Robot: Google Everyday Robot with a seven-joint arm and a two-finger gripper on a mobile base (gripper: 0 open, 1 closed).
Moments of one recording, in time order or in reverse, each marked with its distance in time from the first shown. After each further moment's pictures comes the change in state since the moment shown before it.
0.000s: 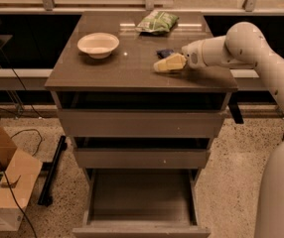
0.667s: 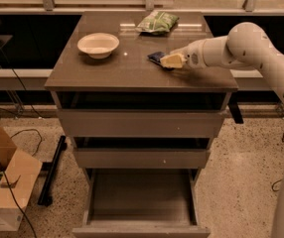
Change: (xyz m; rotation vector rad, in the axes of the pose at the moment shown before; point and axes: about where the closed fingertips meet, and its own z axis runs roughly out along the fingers) arm -0.009 0.010 -0.016 0.042 -0.023 -0.034
